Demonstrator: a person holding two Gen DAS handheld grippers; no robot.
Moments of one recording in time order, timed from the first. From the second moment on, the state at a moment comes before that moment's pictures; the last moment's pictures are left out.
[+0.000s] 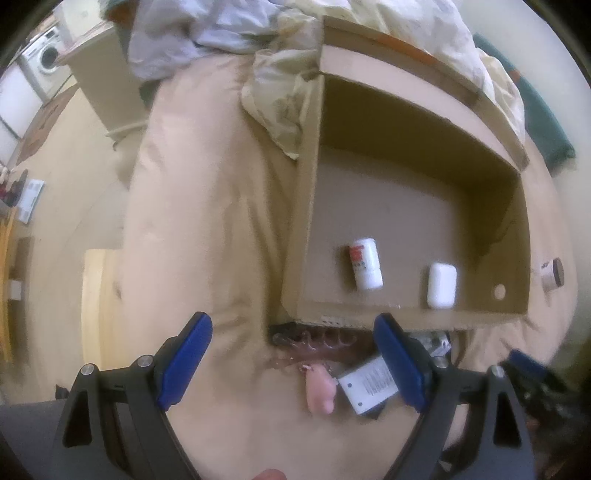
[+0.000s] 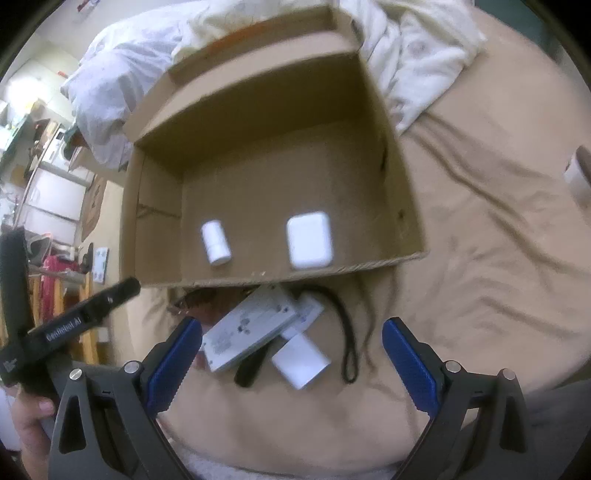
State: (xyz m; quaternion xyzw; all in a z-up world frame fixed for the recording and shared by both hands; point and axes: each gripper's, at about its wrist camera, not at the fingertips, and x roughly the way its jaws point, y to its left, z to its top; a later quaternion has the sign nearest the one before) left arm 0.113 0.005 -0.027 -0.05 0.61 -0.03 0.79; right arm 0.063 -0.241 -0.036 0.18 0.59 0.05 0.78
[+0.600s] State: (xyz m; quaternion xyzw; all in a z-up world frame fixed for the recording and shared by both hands) left arm 0.117 0.017 -0.029 -0.08 0.62 -0.01 0.78; right arm 0.073 -0.223 -0.110 0.31 0.64 0.07 0.70
